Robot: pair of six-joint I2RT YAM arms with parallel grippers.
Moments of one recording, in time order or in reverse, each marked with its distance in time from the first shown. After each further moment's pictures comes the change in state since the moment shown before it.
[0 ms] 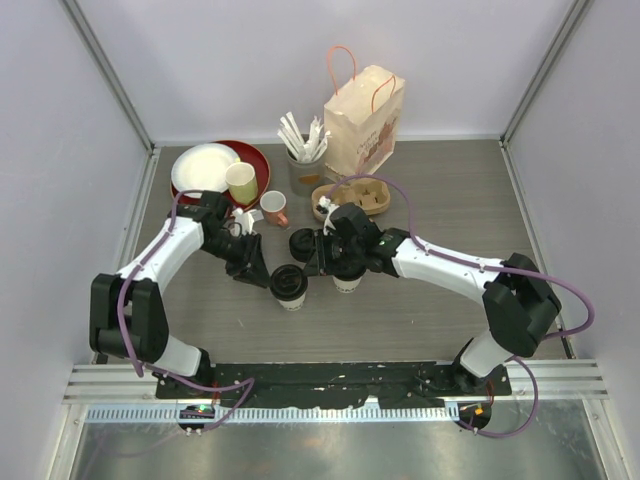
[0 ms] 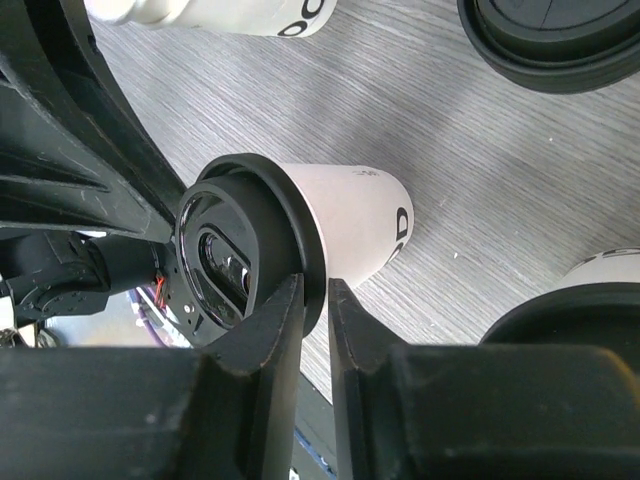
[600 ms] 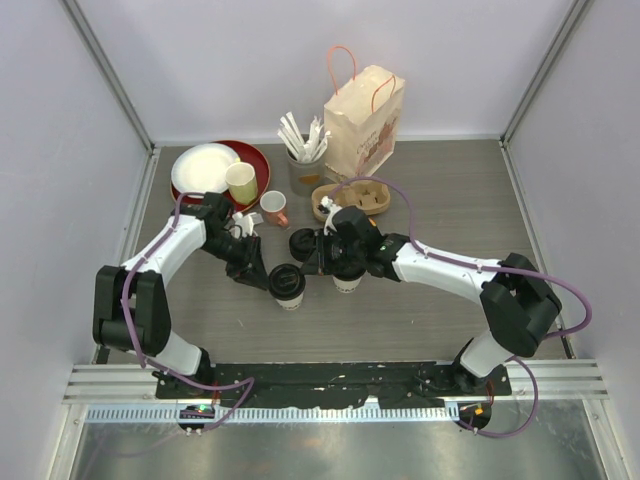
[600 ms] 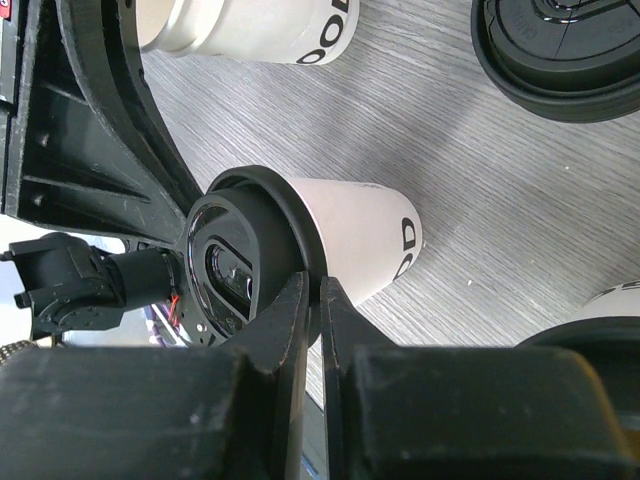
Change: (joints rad) left arm 0.003 0.048 -0.001 -0.011 -0.012 -0.021; right arm 0.002 0.002 -0.060 0.137 -0.002 0.035
